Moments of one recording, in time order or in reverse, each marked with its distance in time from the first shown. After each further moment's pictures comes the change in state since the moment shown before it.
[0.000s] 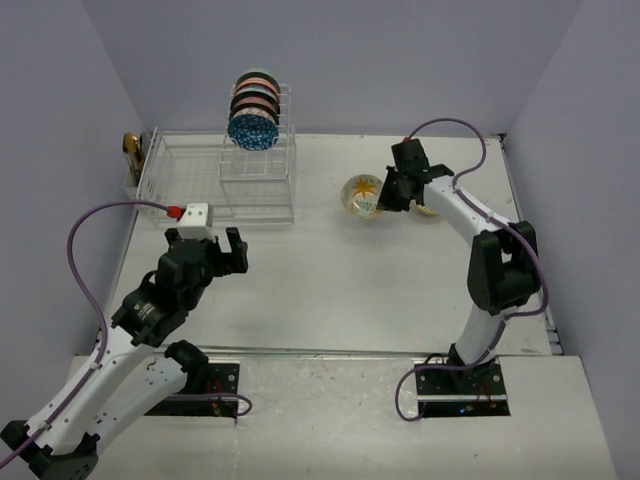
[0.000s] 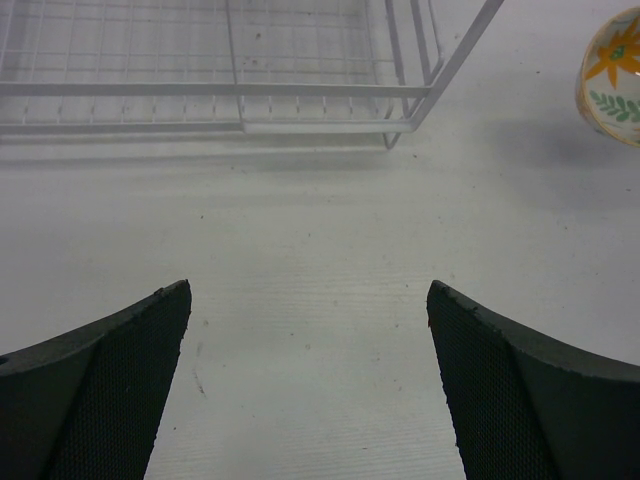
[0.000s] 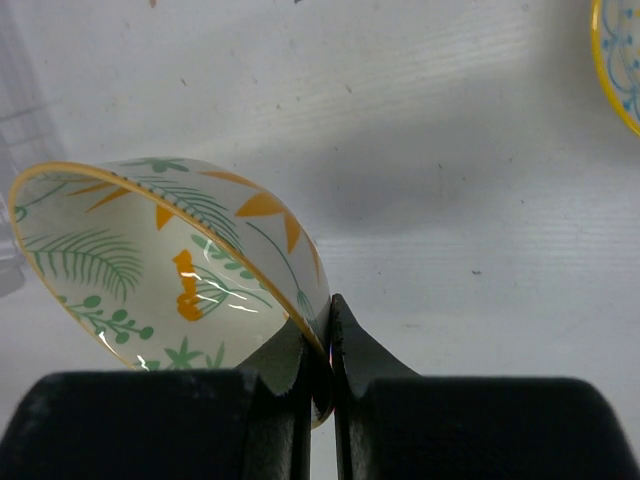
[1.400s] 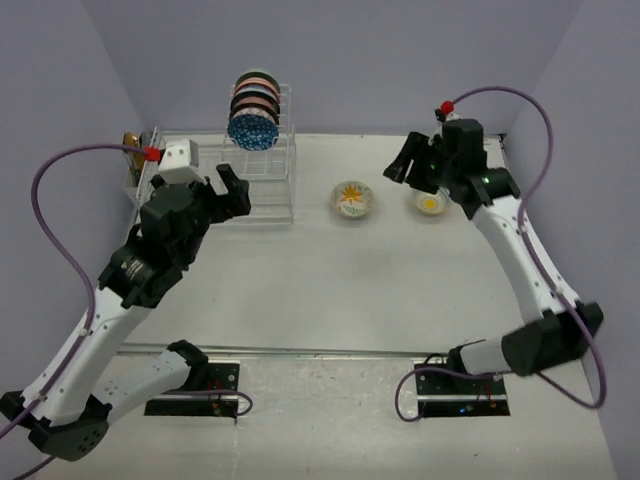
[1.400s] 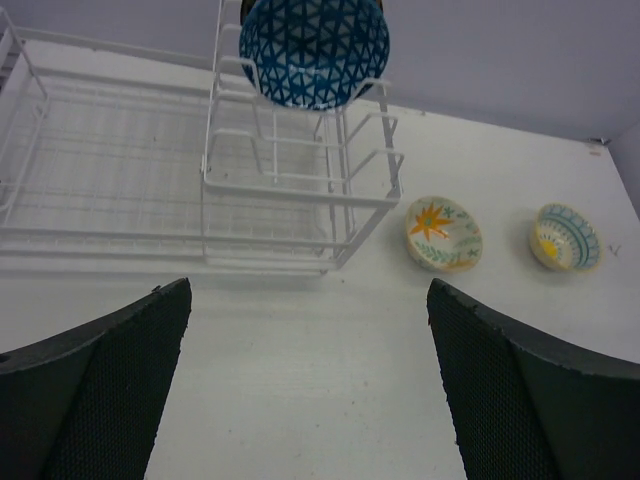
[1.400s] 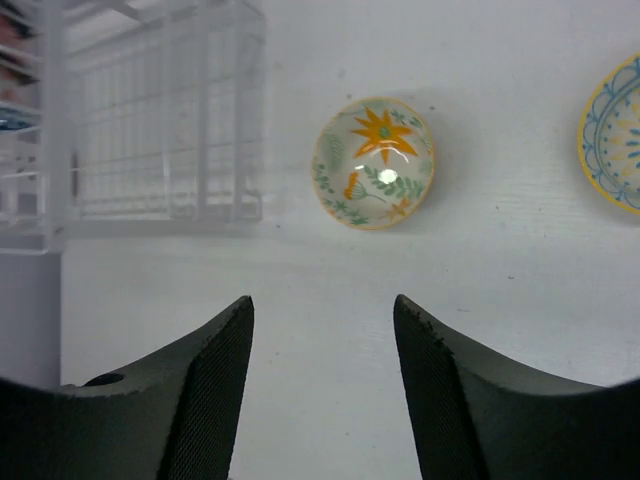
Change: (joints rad) left arm 0.005 0.203 0.372 0.012 -0.024 -0.035; right arm -0.048 -0.192 0.194 -0.118 -0.116 -0.066
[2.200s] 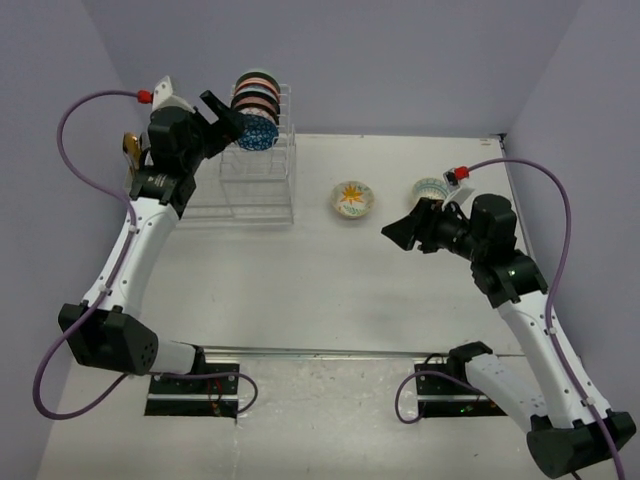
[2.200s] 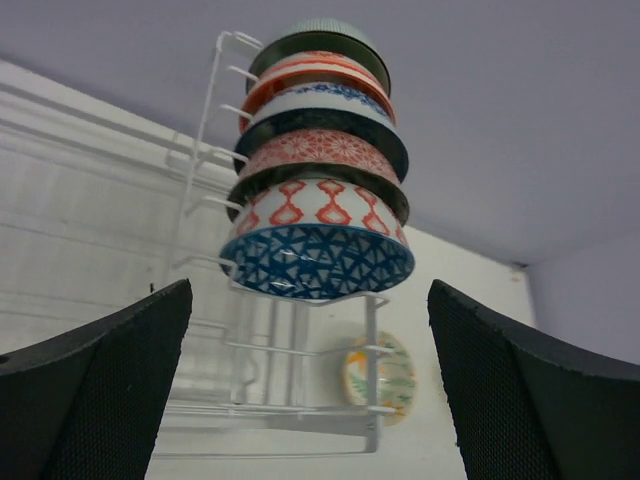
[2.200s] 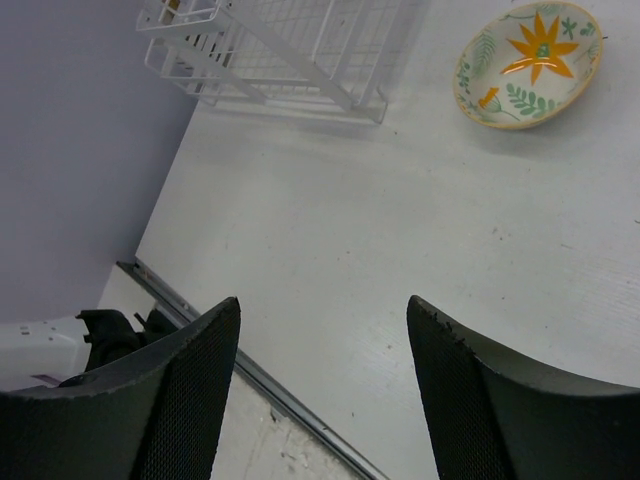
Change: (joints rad) left arm 0.414 0.580 0.343 0.286 0.377 -0.166; right arm -0.002 -0.725 -0.638 0.234 -0.333 -0.027
